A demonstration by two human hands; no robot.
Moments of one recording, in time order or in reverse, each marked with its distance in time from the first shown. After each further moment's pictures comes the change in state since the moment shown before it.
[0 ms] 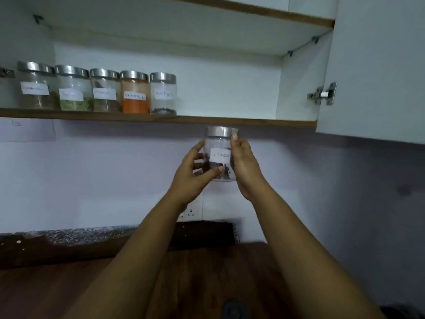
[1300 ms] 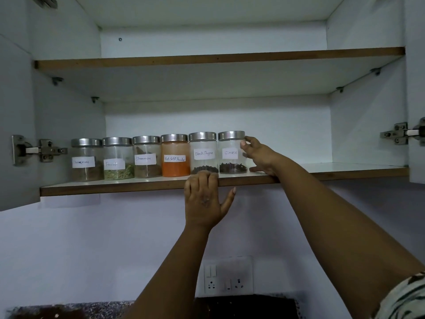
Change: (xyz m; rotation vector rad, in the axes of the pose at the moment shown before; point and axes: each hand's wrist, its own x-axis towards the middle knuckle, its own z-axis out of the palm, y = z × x) left_hand 0.159 -0.064 -0.086 1.294 0.653 0.669; right_hand 0.231 -0.049 0.062 -0.318 -0.285 -0.012
